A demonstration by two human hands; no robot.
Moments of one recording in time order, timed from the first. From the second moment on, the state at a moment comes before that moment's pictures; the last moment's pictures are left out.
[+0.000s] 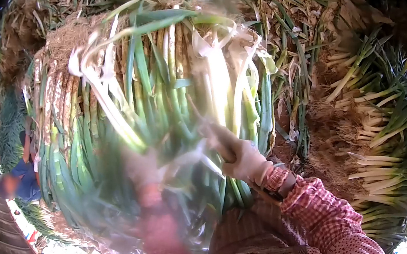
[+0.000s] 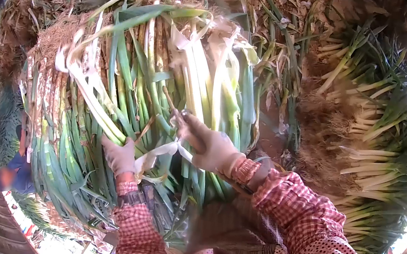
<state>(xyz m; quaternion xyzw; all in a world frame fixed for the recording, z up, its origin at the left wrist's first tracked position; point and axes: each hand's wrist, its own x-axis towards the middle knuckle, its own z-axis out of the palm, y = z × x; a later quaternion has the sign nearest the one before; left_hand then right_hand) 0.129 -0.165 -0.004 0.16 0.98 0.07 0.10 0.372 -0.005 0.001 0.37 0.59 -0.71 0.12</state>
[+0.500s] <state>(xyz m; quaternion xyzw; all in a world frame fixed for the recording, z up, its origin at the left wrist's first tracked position) 0.140 -0.029 -0.081 0.30 0.92 0.06 0.26 0.351 0.018 -0.032 0.36 0.59 -0.73 0.04</state>
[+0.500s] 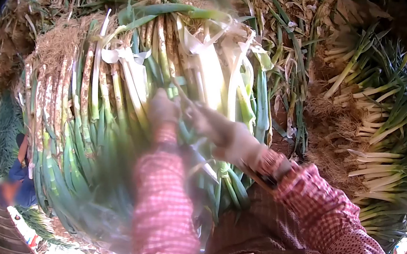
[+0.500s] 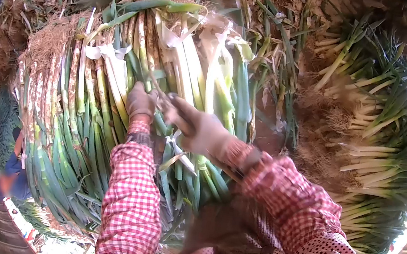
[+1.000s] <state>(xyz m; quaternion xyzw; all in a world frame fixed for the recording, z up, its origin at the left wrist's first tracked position) 0.138 -0.094 -0.122 0.09 0.79 0.42 0.44 0.365 0.010 0.003 0.34 0.58 -0.73 0.10</state>
